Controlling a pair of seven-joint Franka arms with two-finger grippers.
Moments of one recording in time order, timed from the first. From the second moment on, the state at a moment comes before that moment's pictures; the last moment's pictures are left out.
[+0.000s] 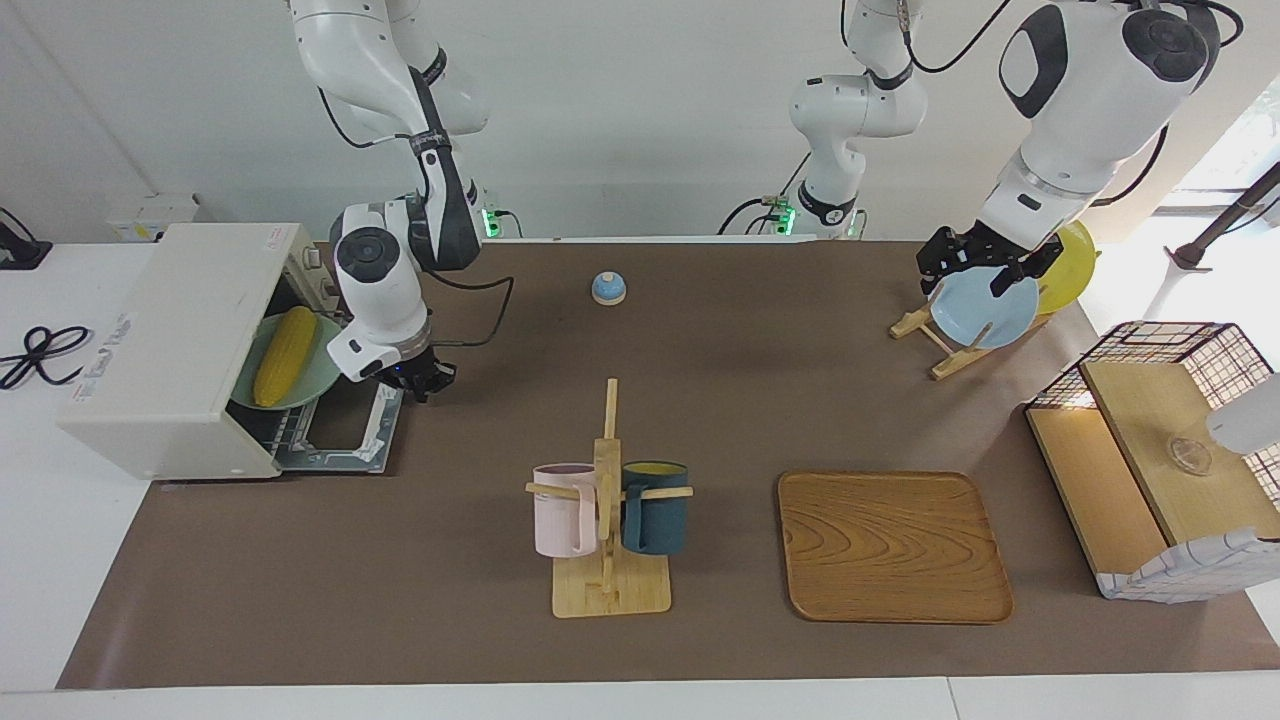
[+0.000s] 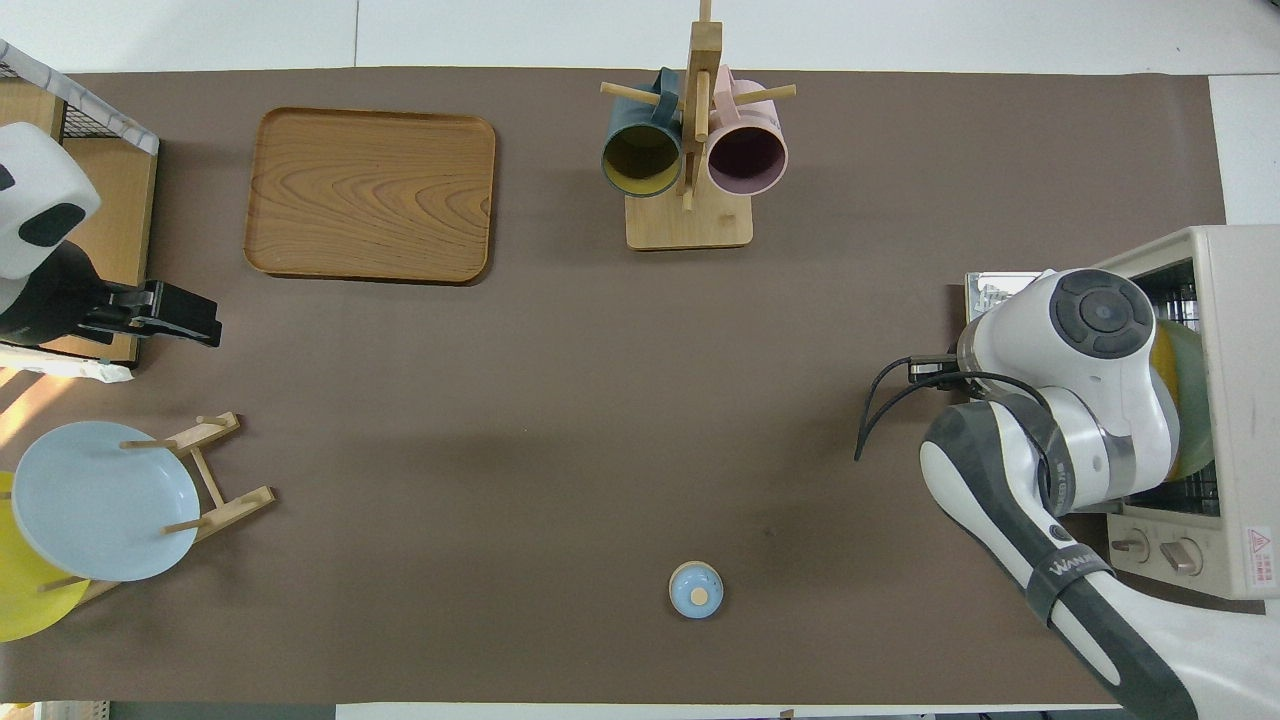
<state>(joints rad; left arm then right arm) -0.12 -0.02 0.01 -1.68 -0.03 1.59 0.00 -0.09 0.13 0.19 -2.24 -0.16 2.29 0.27</state>
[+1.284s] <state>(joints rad) -0.12 -0.02 0.01 -1.68 -0.03 1.59 0.00 -0.13 0.13 0.19 -2.25 -0.18 2.29 0.27</state>
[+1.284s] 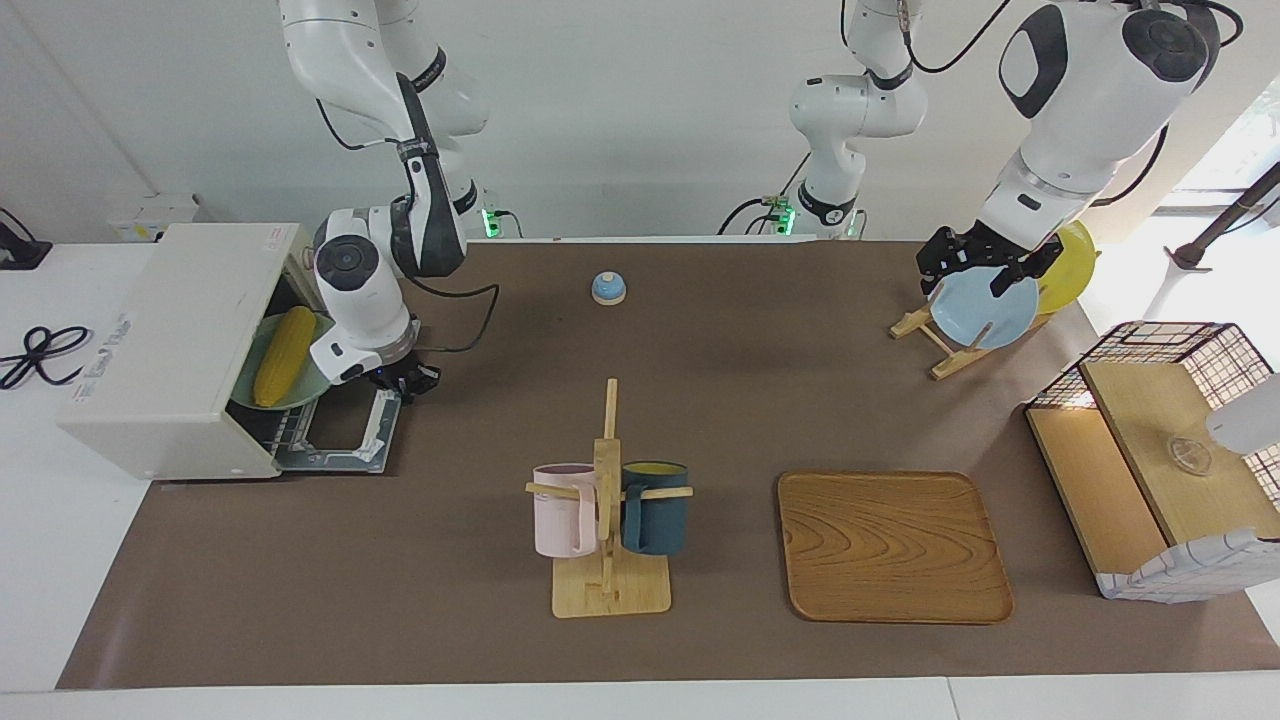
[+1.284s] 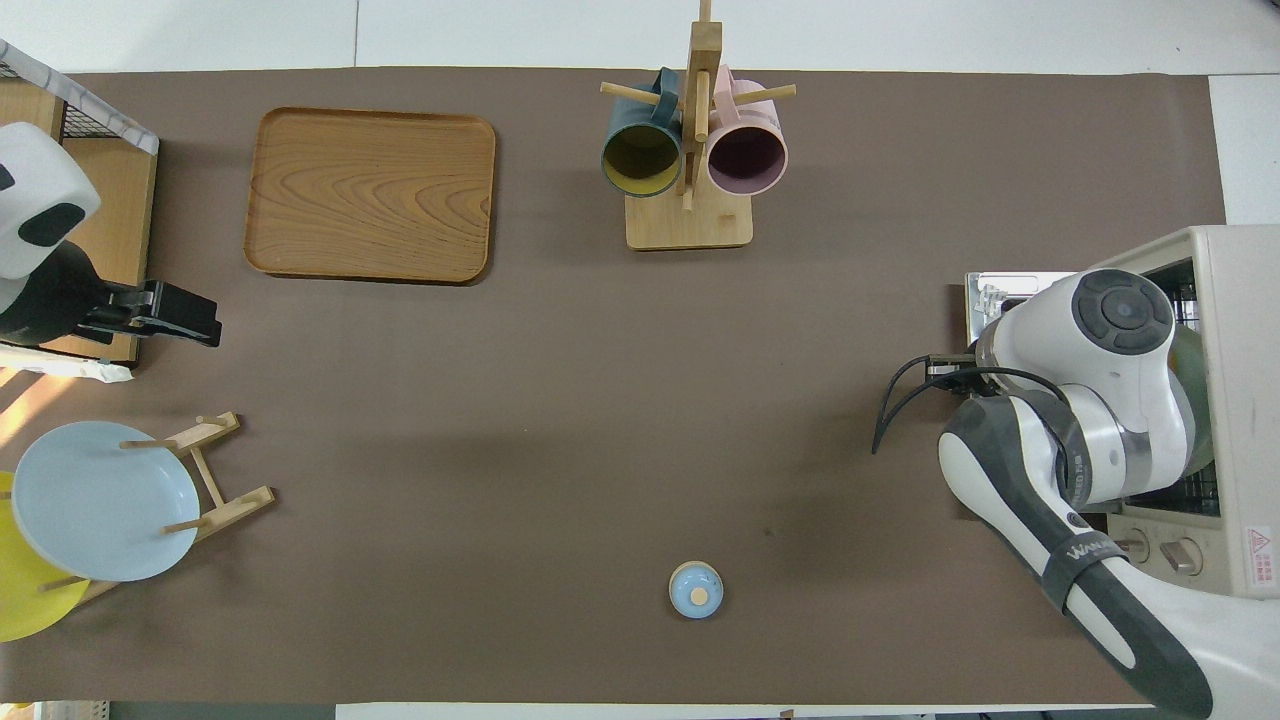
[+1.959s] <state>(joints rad) -0.12 -0.02 0.01 -1.68 -0.03 1.59 0.00 -0.13 0.11 0.20 -2.03 -0.26 1.93 0.17</state>
